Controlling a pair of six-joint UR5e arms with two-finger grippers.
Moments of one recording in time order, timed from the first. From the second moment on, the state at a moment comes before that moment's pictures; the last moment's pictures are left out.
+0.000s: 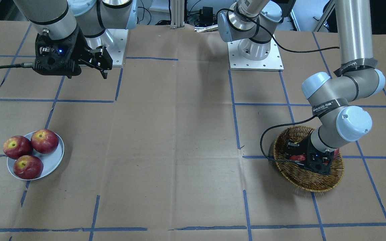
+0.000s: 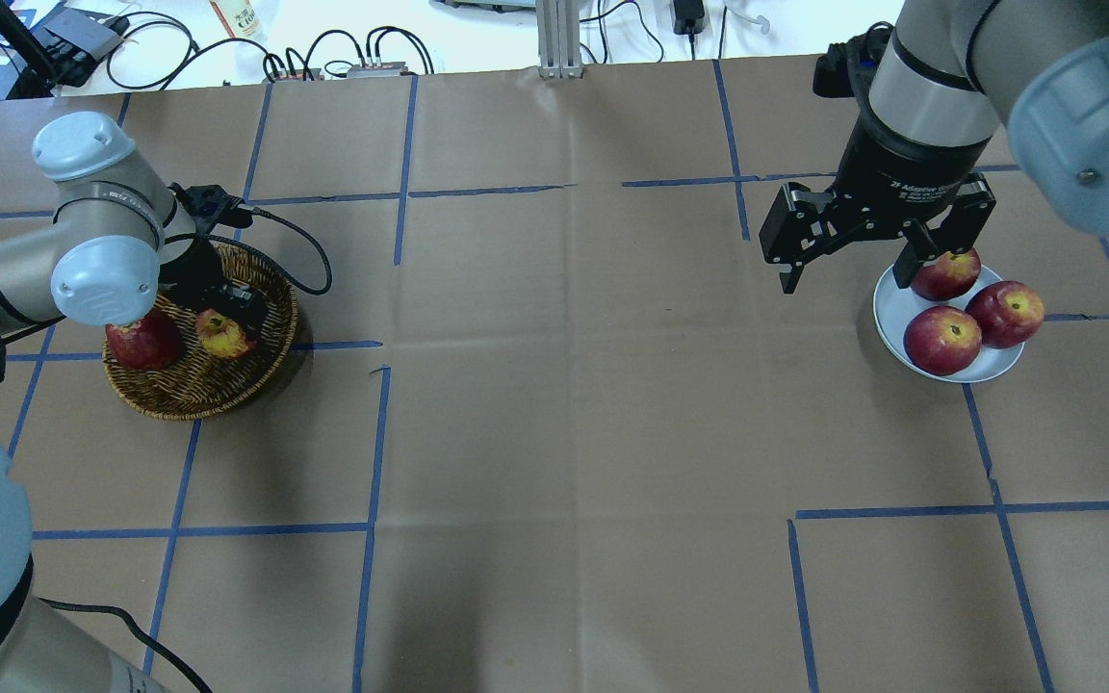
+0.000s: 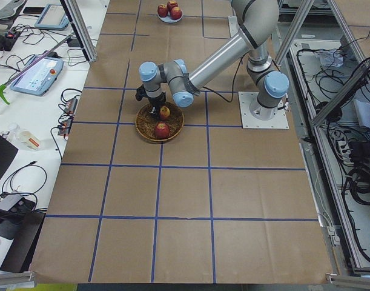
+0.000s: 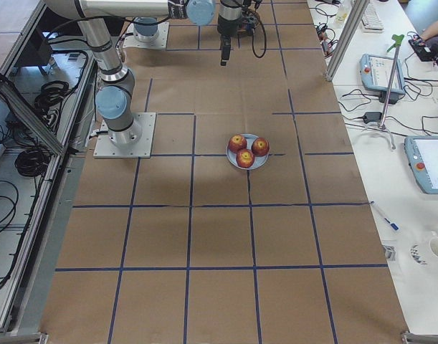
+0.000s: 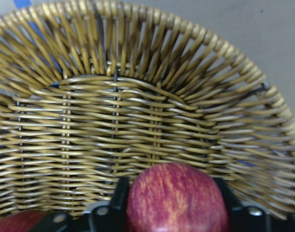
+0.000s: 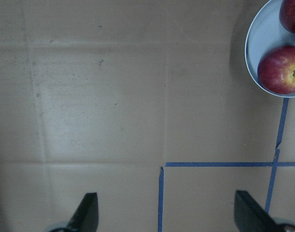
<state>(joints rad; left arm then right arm) -1.26 -1.98 -1.81 -0.99 1.60 0.62 1.59 -1.61 1.63 -1.49 -1.56 0.01</state>
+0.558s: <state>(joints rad) -1.56 -1.85 -1.77 -1.05 1.60 0.10 1.59 -1.61 1.63 -1.49 -1.56 0.02</state>
